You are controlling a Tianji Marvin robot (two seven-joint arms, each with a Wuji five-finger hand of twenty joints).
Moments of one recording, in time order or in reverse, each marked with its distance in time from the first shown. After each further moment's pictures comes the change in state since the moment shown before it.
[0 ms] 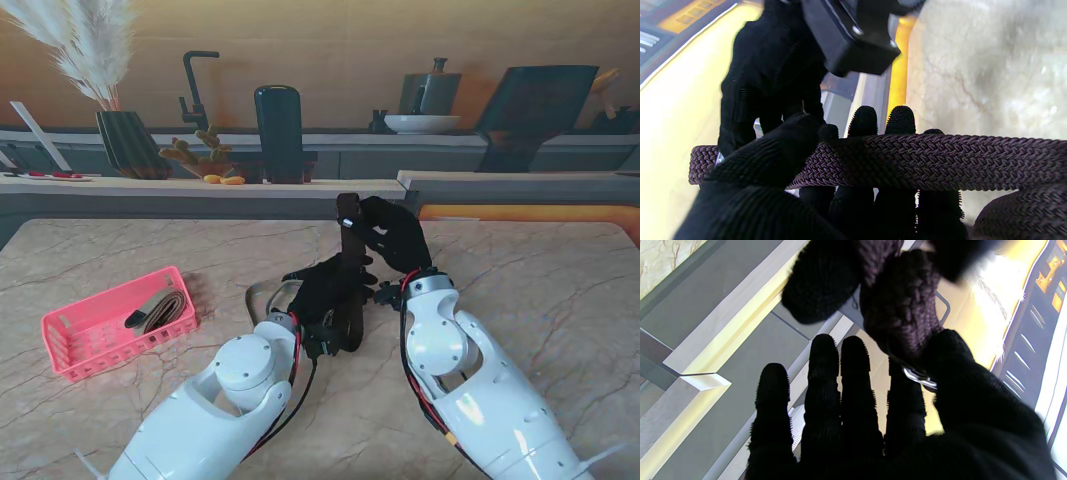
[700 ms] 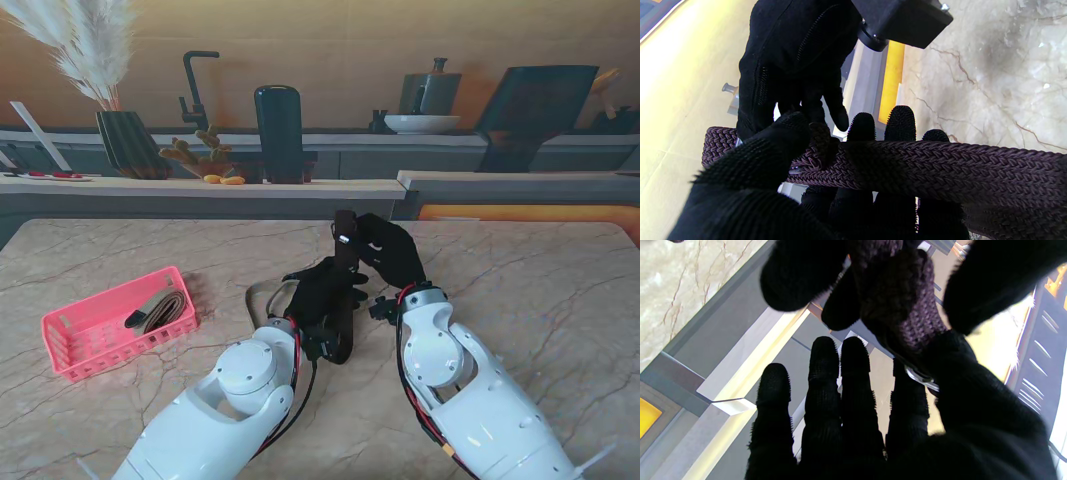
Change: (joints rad) left arm 0.016 -0.013 0.002 0.000 0.002 0.009 0.108; right arm -0.014 -0.004 -0.024 0.048 0.050 -0.020 0.011; left_hand -0.031 -0.004 -0.017 0.001 -0.127 0.042 -0.073 -0.003 -0.082 -0.012 0.010 -0.033 -0.001 0.004 0.021 0.052 -0.012 0.023 0.043 0.027; right_hand -0.009 0.011 -0.020 0.000 -0.021 -0.051 0.007 0.001 -0.012 0.000 0.011 0.000 -0.027 -0.004 0.012 -0.001 0.000 -0.010 0.000 -0.005
